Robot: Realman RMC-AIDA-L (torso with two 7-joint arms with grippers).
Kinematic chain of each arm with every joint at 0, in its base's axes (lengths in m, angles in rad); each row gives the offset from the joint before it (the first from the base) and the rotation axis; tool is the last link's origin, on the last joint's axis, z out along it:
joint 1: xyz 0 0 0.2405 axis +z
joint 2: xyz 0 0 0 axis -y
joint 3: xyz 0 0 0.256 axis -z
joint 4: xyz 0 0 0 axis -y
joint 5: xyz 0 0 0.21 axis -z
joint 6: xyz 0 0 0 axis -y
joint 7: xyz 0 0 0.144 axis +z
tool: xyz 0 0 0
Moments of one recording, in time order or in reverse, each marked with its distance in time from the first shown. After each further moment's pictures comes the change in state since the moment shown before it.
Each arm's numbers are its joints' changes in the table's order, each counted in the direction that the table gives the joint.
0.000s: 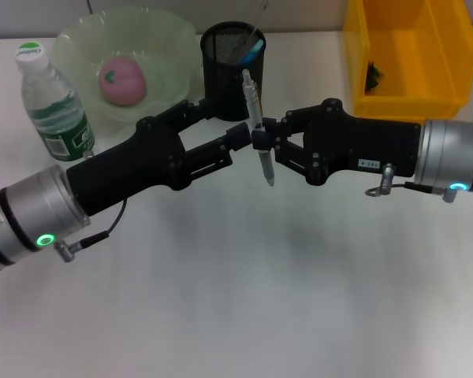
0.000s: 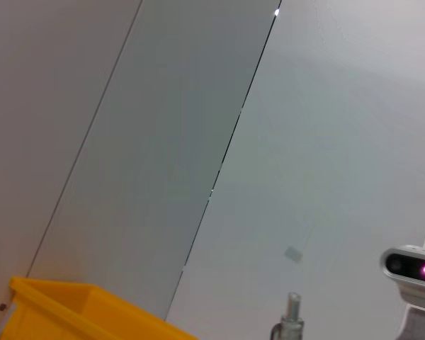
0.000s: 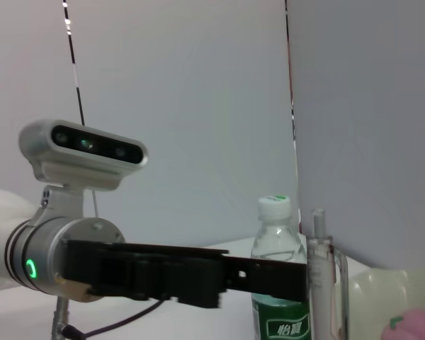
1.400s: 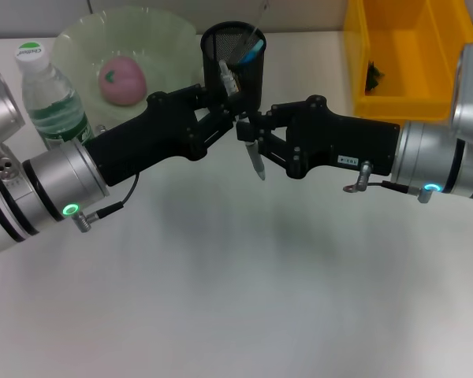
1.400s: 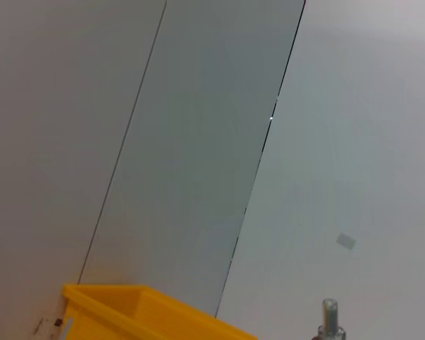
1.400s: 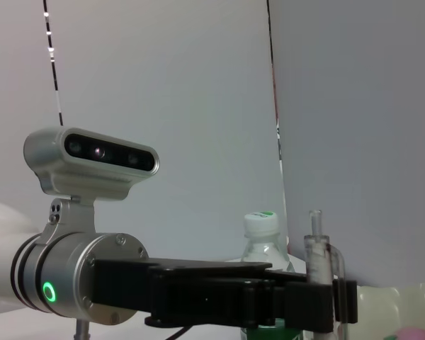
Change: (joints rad) left arm -0.079 0.017 -0.001 0.022 0.042 0.148 0.070; right arm 0.080 -0.008 0.016 -0.196 -0.127 -0.031 -0.142
